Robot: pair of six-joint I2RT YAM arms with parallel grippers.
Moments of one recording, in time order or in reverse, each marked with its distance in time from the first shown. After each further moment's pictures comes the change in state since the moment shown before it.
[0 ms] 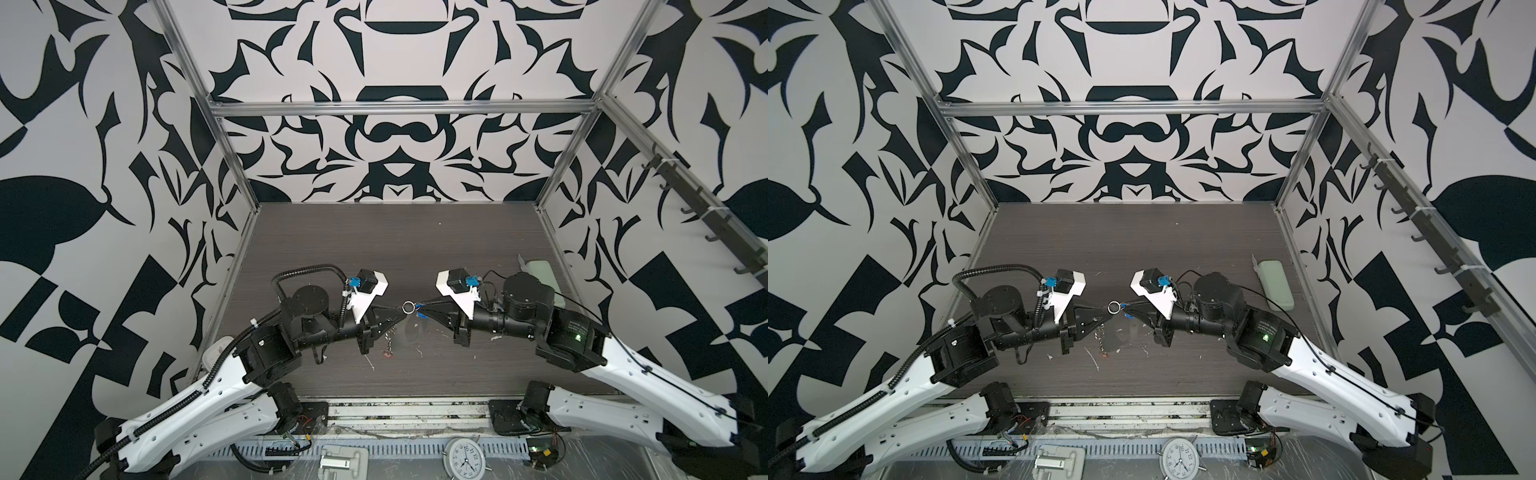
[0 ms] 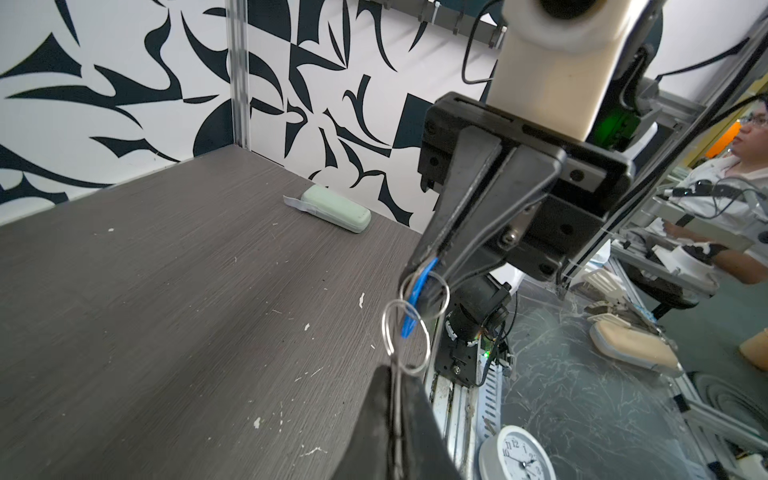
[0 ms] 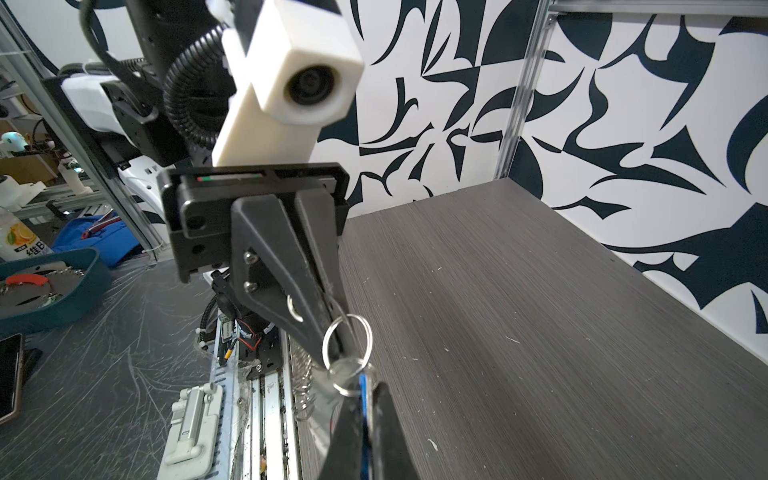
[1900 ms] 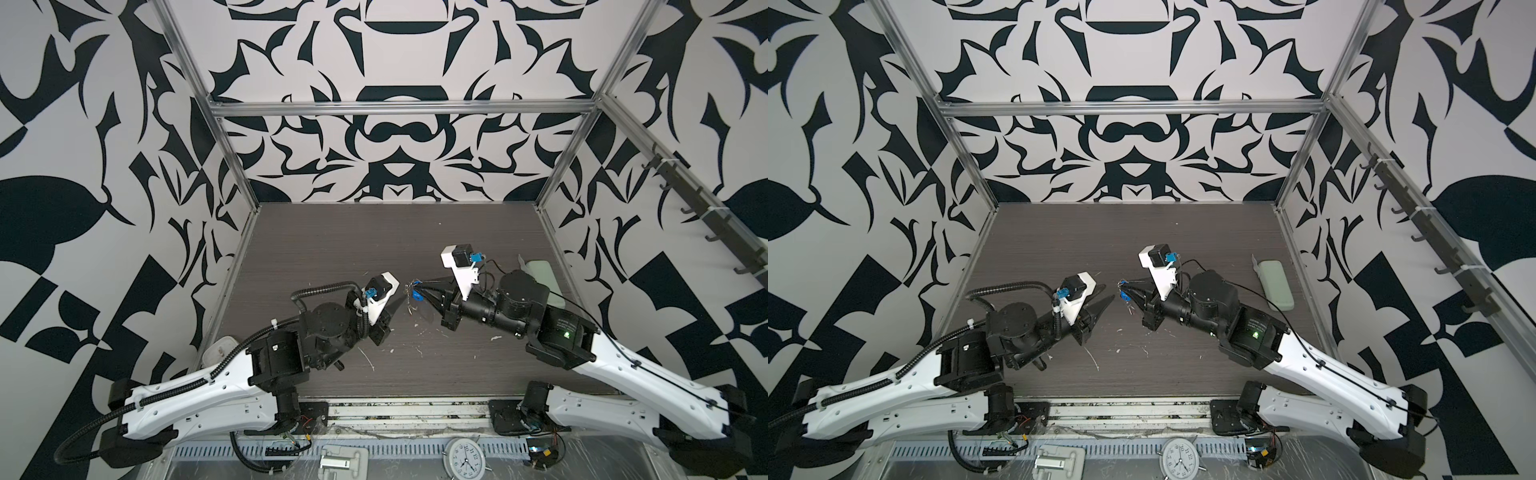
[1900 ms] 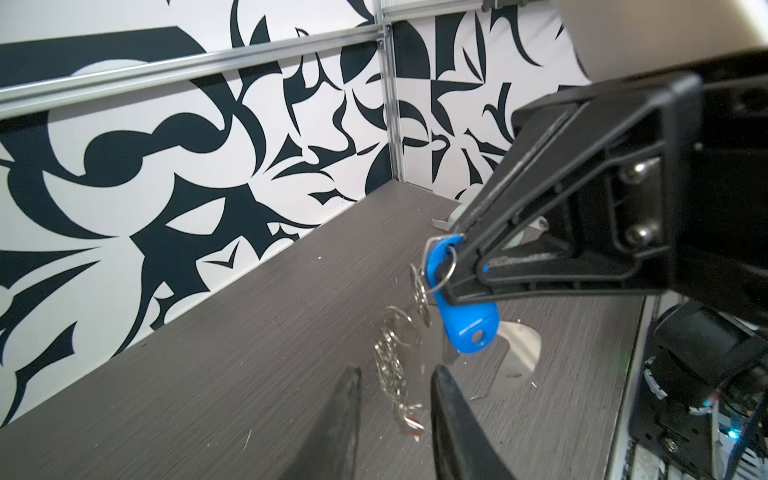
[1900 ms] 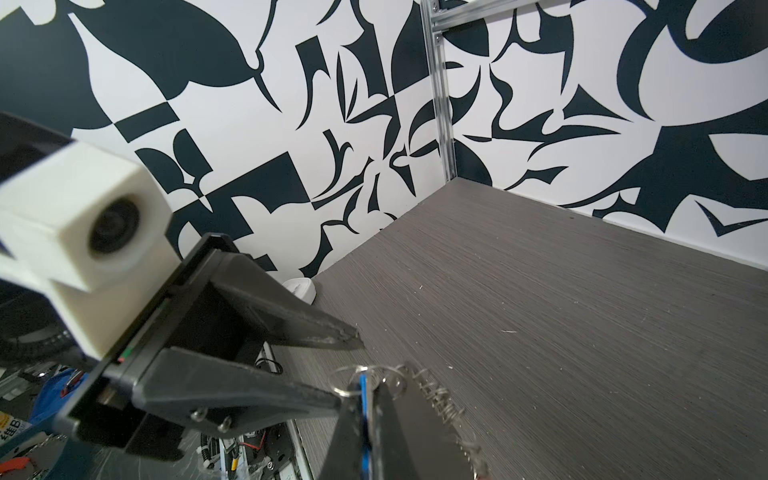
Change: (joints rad) left arm -0.289 0.060 0.046 0.036 -0.725 0.264; right arm 0.026 0.038 -0.005 0.142 0.223 0.323
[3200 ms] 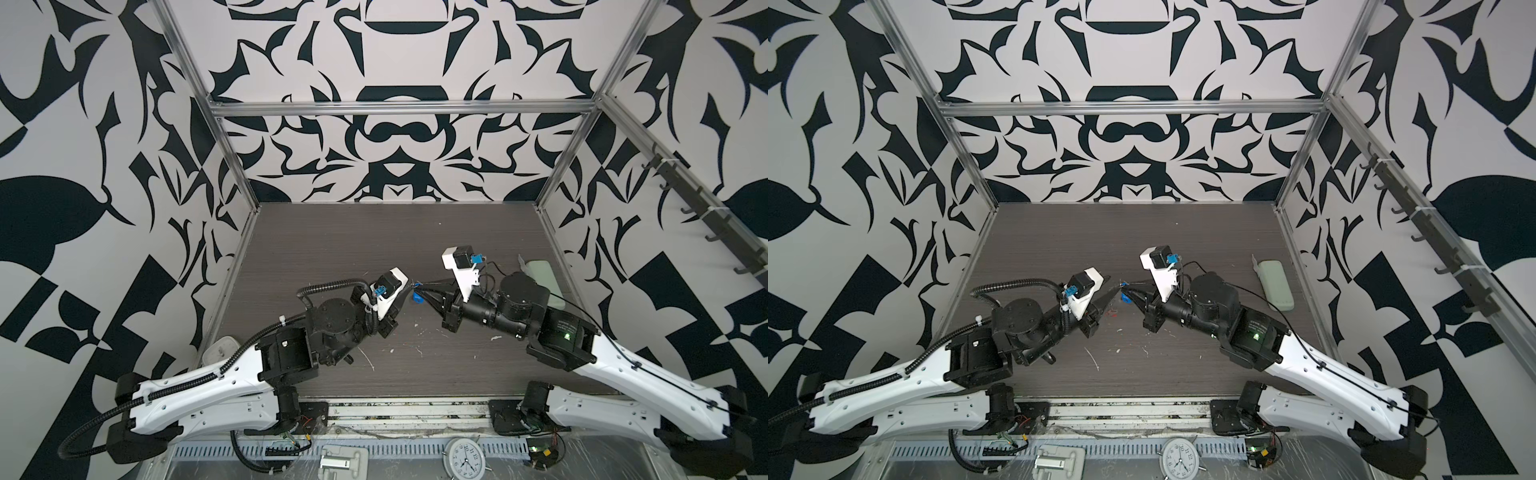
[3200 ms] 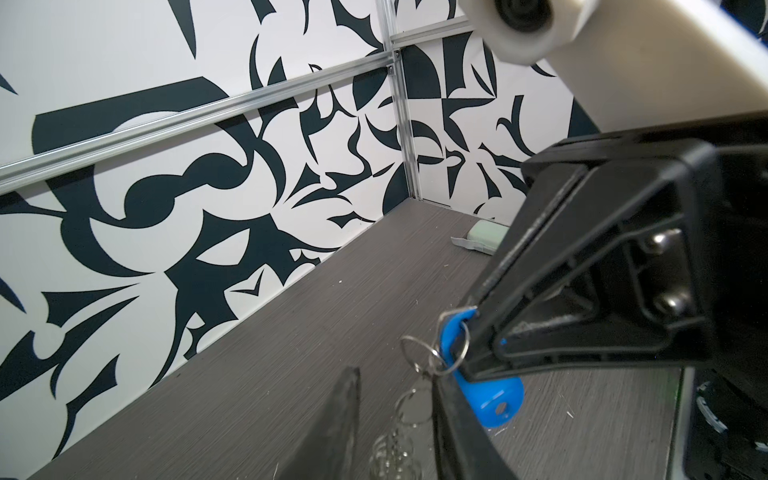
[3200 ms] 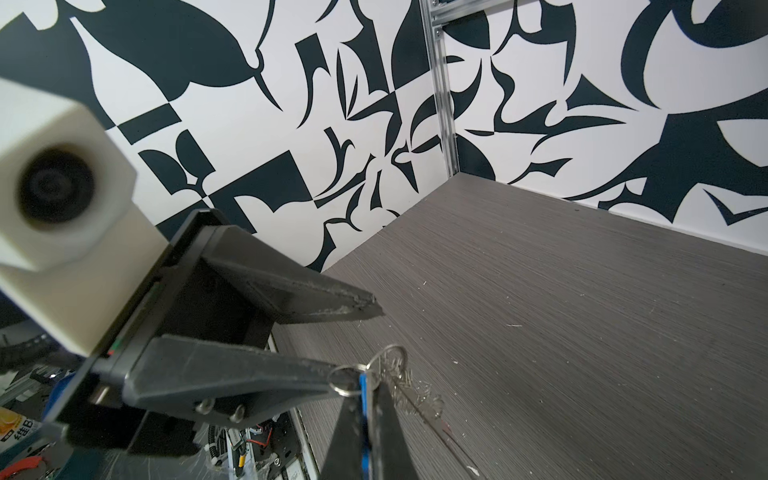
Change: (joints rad) left arm -0.002 0.071 0.032 0.077 -0.064 0.103; right arm 0.005 -0.013 -0.019 0.003 -0.003 0.023
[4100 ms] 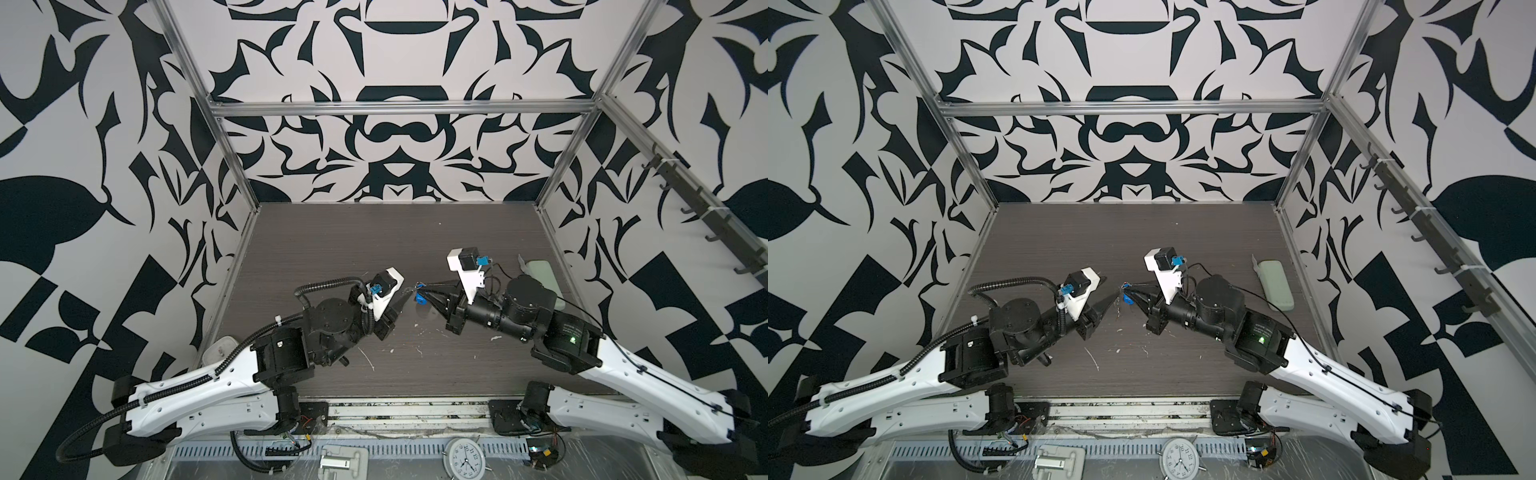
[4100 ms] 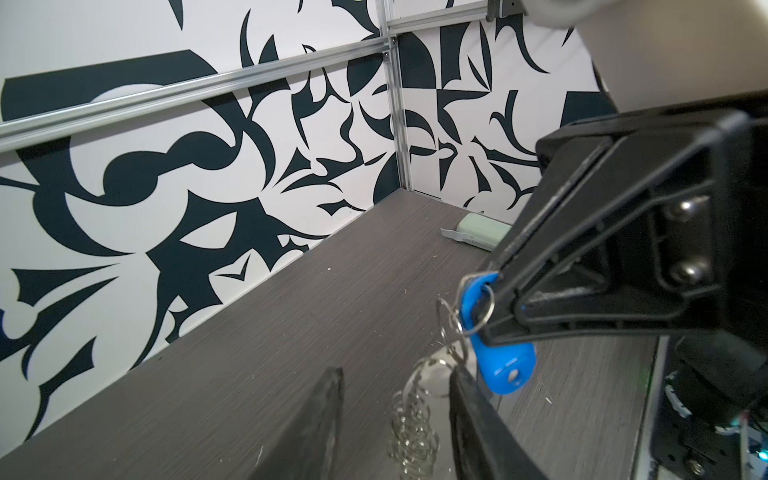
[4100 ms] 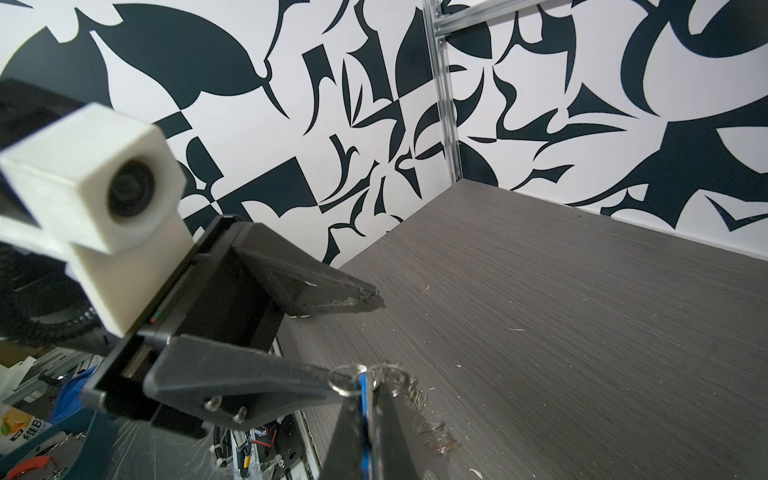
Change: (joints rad) left arm 0.001 -0.032 0.005 -0.071 0.044 -0.069; right arm 0.002 -0.032 -0.014 0.004 -0.002 0.003
